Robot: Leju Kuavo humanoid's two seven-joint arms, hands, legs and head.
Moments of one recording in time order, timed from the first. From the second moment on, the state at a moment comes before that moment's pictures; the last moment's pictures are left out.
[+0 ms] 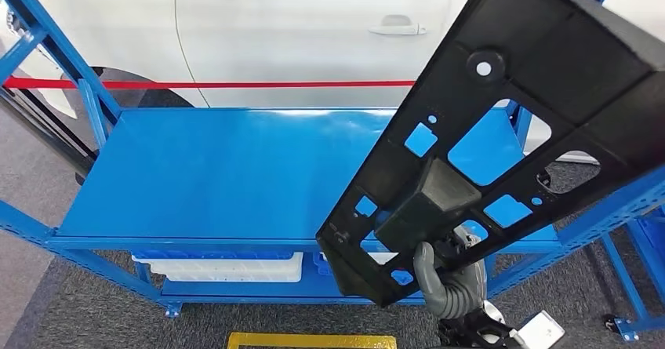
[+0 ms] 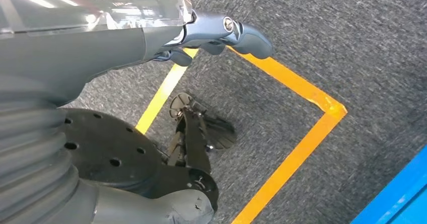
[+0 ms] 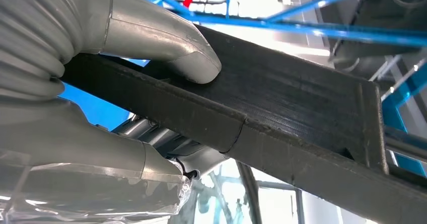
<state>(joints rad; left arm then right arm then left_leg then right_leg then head) -0.05 -0.26 0.82 -0.23 -0.27 0.31 -0.60 0.09 -0.16 0.44 -1.98 -0.10 -0.08 -0.57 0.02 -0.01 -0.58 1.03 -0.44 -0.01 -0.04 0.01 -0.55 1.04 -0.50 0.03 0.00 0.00</state>
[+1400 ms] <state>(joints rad) -0.05 -0.26 0.84 -0.22 -0.30 0.35 -0.57 0.24 -0.06 0.42 -1.98 -0.05 -0.20 -0.65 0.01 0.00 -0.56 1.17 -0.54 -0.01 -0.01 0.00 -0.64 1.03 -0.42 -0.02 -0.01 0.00</state>
